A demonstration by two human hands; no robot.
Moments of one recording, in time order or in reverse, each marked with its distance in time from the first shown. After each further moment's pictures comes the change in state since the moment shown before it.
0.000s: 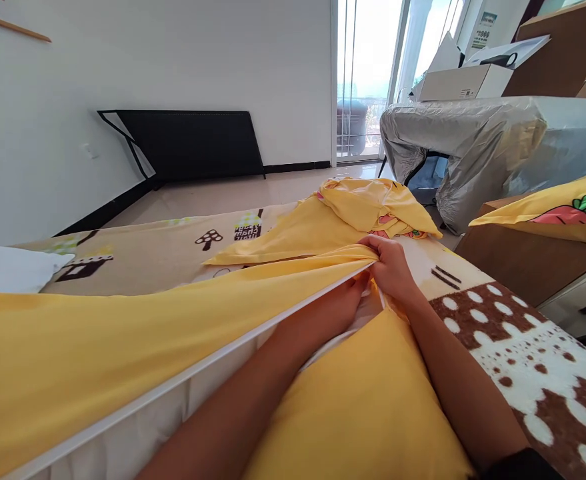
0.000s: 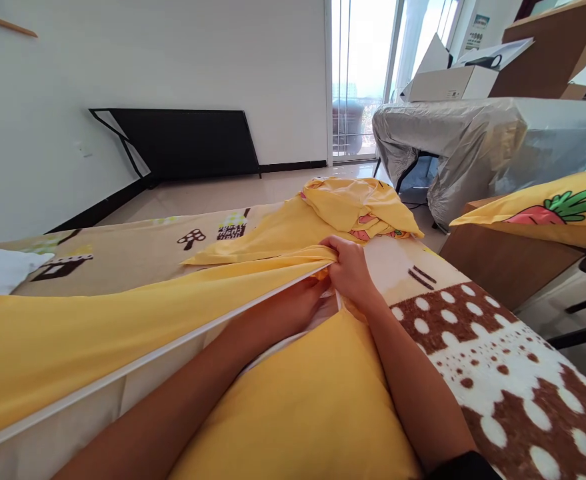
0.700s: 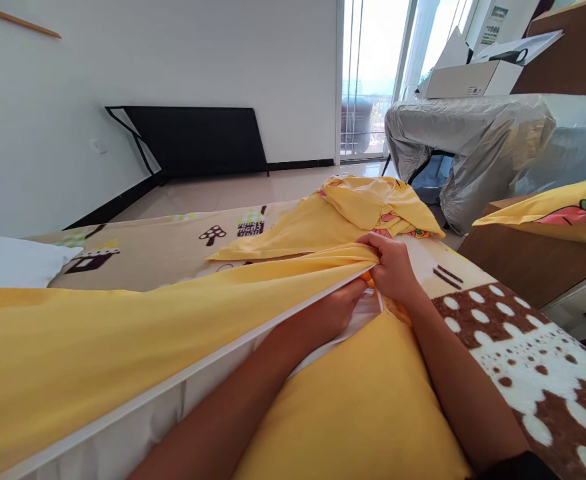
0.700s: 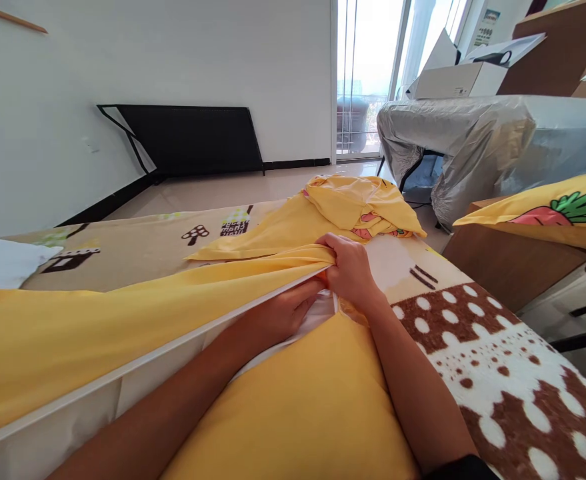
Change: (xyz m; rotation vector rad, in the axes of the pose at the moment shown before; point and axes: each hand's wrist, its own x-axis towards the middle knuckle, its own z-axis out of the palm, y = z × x) left_hand -0.024 -0.001 -0.011 0.099 0.099 0.220; right_hand -0.003 -0.009 -0.005 -0.204 -0.007 -0.134
